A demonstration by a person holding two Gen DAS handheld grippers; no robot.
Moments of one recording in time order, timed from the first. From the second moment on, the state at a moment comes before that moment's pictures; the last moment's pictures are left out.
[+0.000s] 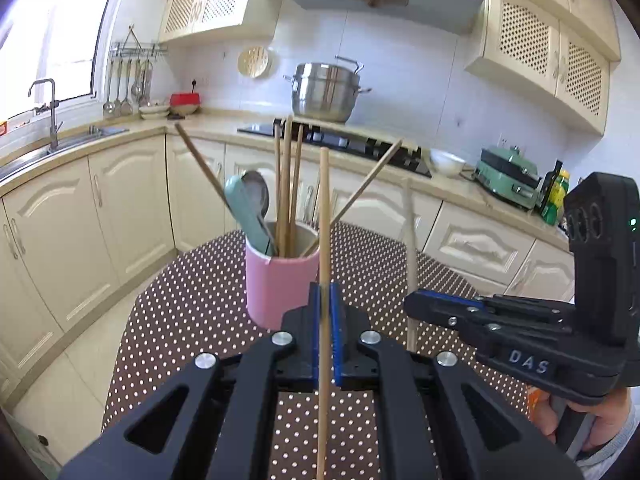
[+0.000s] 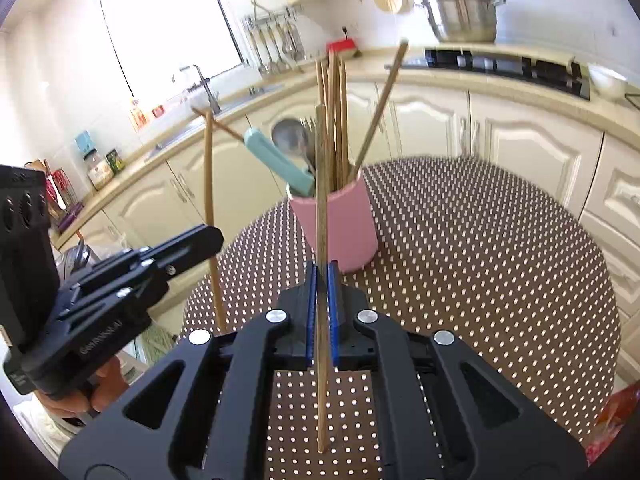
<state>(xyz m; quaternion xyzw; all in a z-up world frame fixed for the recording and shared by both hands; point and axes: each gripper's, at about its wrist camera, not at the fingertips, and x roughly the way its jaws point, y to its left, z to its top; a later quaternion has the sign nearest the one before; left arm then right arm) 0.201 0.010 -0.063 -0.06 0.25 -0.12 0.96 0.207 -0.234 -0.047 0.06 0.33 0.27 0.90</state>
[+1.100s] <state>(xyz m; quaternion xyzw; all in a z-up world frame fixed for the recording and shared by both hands) 0.258 0.026 0.003 -0.13 -0.01 -0.11 0.99 0.247 -0.214 0.035 0.08 0.05 0.23 0.97</state>
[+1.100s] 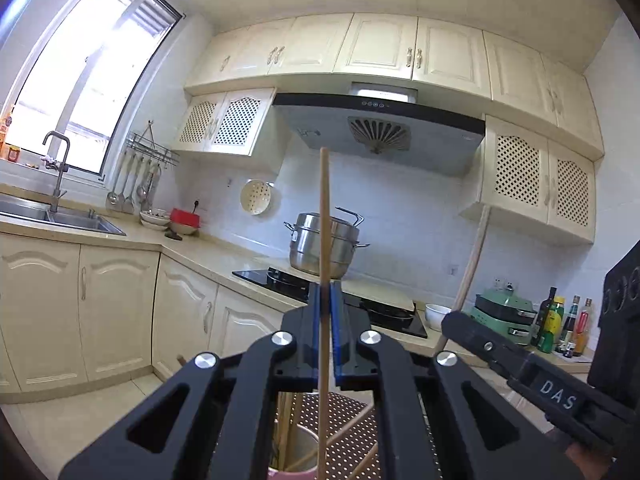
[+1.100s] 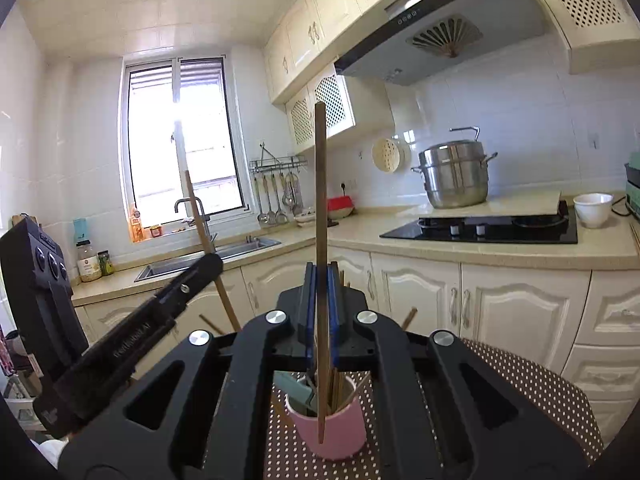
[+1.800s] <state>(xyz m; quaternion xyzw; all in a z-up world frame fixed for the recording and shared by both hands) 0.313 0.029 -0.032 -0.12 0.06 -0.07 0.99 0.293 -0.187 0.009 0.07 0.07 0.23 0.97</state>
